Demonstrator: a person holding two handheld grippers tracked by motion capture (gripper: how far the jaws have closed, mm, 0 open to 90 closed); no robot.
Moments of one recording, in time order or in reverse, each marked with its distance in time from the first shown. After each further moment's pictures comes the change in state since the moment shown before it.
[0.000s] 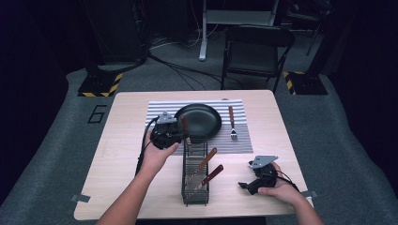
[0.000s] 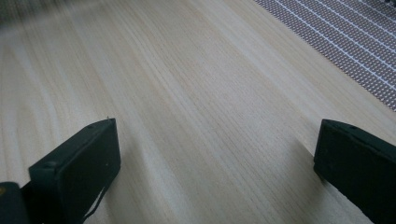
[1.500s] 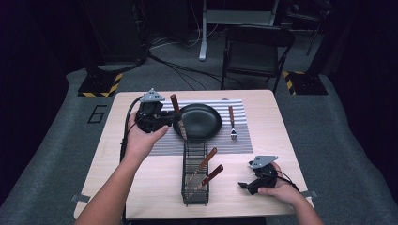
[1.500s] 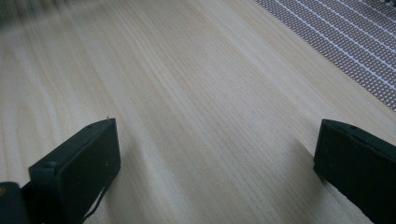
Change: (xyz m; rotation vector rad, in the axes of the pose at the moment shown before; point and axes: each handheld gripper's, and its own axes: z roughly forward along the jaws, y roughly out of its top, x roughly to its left) left arm -0.005 0.066 -0.073 -0.048 0.017 0.022; right arm 0.000 0.000 0.000 0.000 -0.001 0.001
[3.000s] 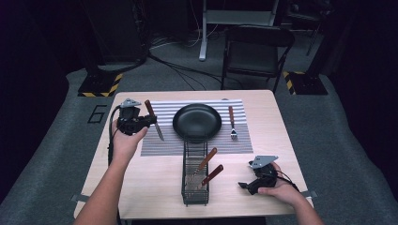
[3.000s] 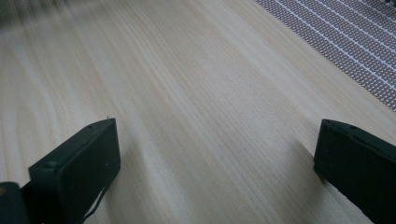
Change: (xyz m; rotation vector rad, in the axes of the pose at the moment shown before) left arm 0.081 -0.064 0.010 0.037 0.181 -0.179; right arm 0.000 0.000 0.000 0.000 0.000 -0.001
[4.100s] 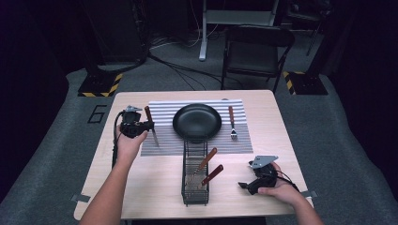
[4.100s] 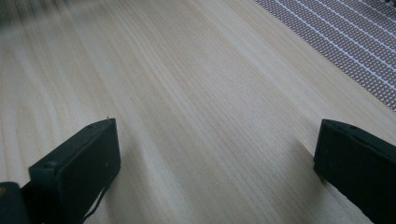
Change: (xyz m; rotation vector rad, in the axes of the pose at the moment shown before) left arm 0.029 -0.027 0.044 0.071 0.073 -0.062; right arm 0.000 0.000 0.000 0.001 0.001 0.000
